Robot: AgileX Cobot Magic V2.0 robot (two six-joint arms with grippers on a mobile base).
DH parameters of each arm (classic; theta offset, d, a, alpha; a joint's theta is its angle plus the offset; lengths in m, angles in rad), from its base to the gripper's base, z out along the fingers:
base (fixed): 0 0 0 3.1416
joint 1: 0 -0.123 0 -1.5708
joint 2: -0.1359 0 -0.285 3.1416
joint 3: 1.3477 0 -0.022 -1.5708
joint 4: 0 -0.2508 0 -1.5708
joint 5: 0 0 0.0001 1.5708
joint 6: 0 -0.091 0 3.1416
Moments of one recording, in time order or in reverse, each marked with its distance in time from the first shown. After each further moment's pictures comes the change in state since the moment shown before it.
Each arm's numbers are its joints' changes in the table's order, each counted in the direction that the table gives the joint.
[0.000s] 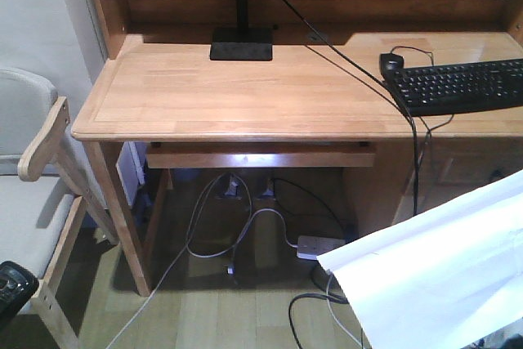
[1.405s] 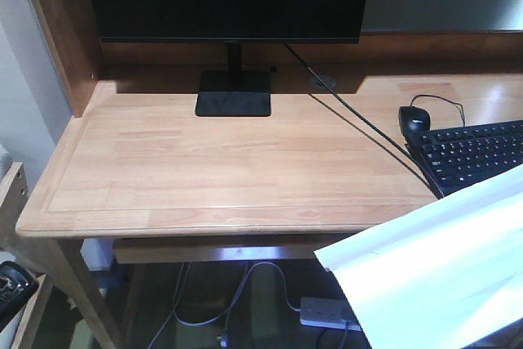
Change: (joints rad) left arm 0.000 0.000 0.000 0.000 0.000 0.000; right arm 0.000 0.000 0.000 0.000 0.000 0.001
